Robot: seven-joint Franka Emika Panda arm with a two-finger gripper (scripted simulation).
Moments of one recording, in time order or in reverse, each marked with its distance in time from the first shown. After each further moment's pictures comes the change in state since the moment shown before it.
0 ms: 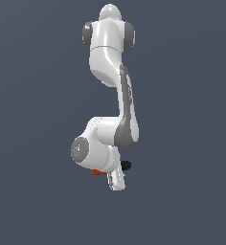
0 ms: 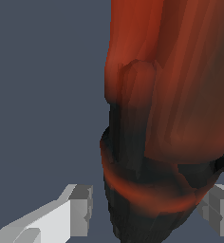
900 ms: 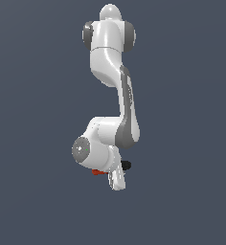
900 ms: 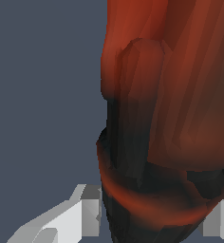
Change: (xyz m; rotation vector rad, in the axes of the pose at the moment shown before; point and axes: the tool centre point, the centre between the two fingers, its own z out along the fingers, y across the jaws) arm 0.000 0.002 0.005 -0.001 0.000 0.002
